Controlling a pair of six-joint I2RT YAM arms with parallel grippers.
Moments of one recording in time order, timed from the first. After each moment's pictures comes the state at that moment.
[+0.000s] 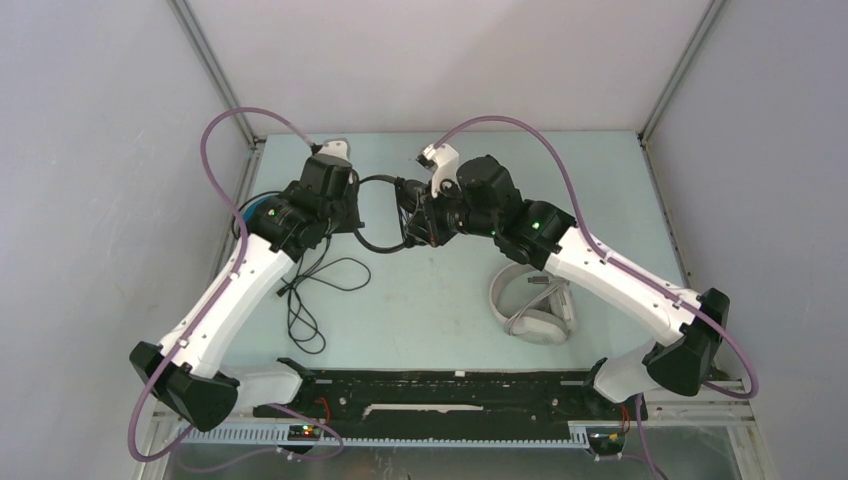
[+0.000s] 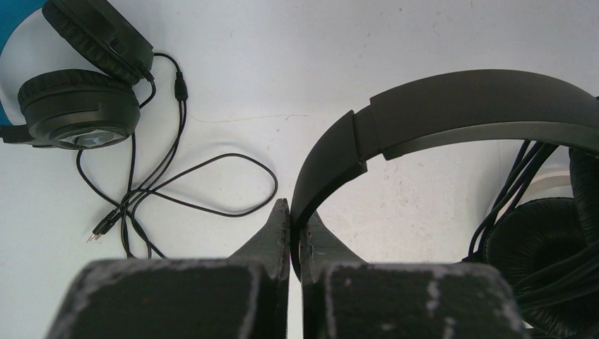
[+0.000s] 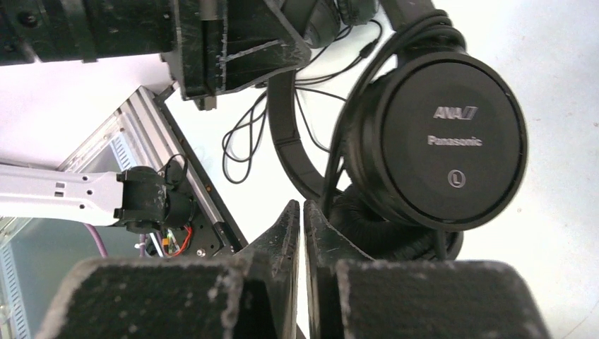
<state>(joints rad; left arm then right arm) -0.51 1.23 1.38 -0.89 -0.30 -0.43 0.91 1.46 1.48 -0.42 -0.18 0.32</state>
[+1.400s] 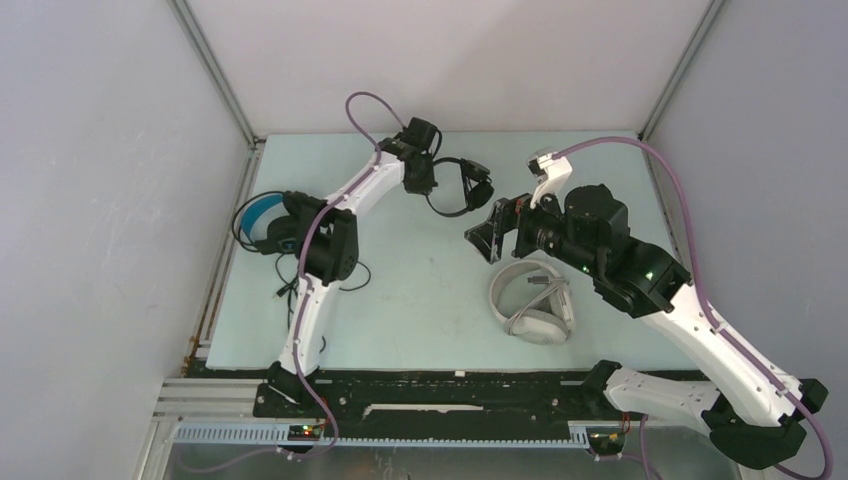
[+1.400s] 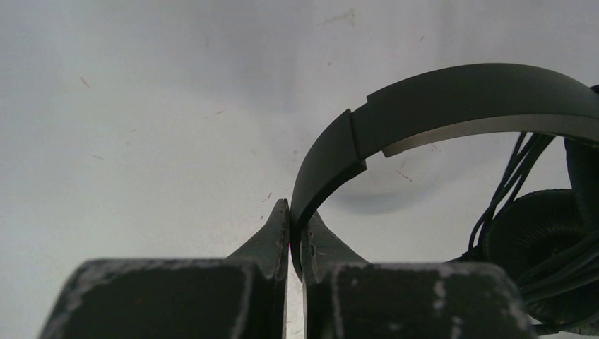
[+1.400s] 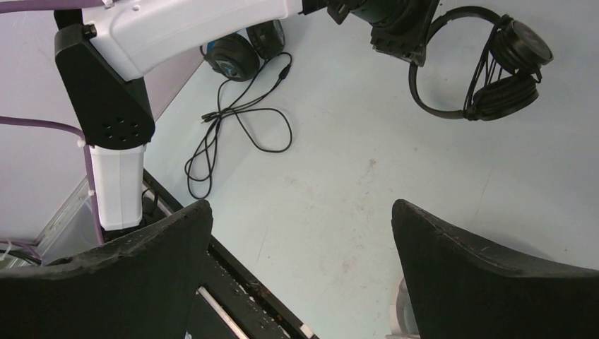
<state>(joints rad) -0.47 2.37 2.17 -0.77 -0.09 -0.49 0.80 1.00 1.27 -0.56 0.01 0.38</state>
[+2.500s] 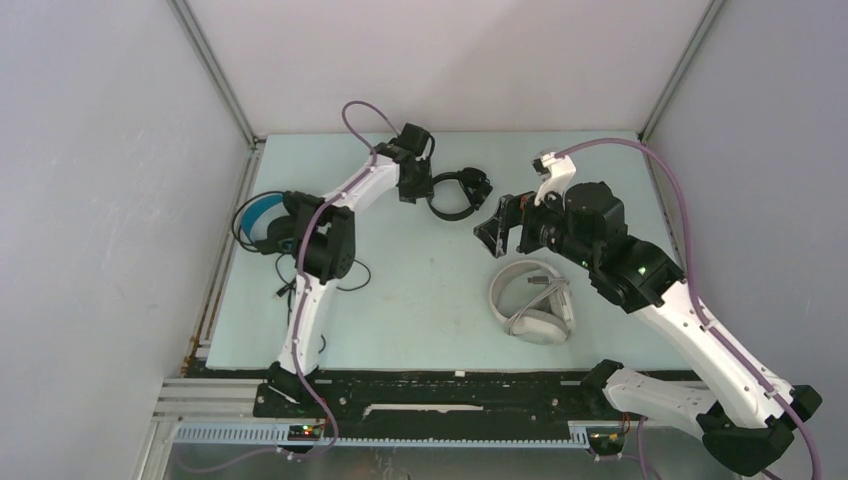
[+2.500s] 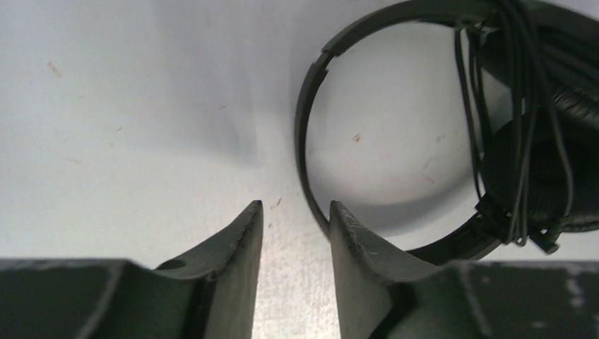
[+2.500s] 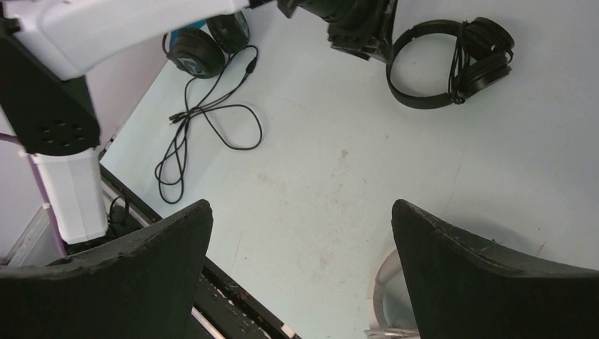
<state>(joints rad) -0.44 2.39 2.11 -0.74 -0.02 -0.50 0.70 0.99 1.21 -0.55 -0.03 0.37</state>
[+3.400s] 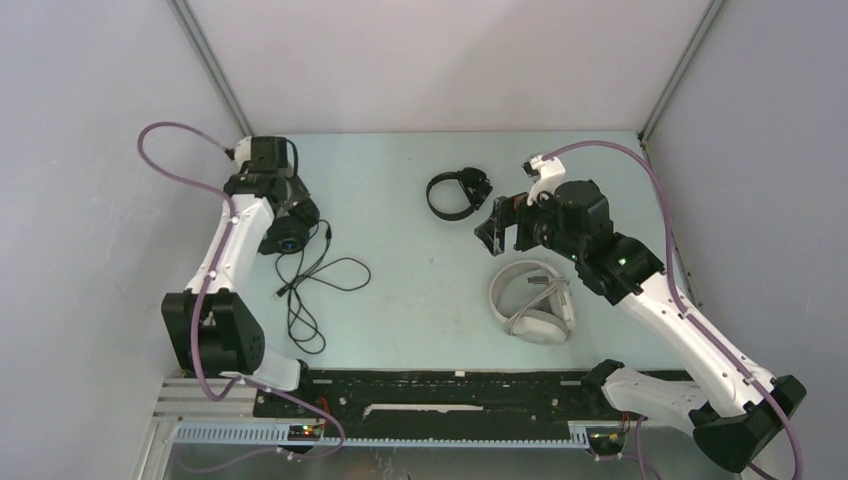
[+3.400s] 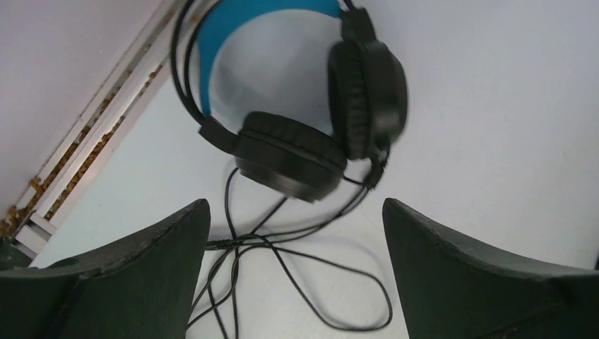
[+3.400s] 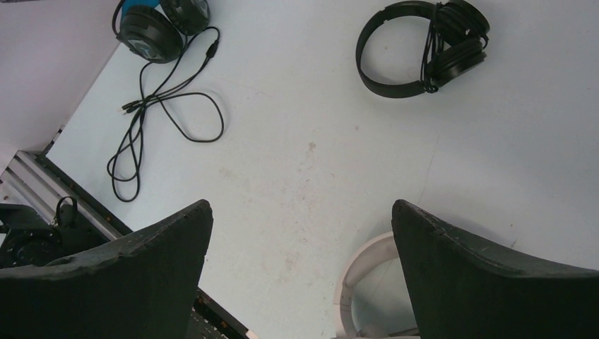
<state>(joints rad) -0.03 1.47 1.36 -0.77 -0.44 -0.49 0.62 1.03 1.11 -0.47 -0.07 0.30</state>
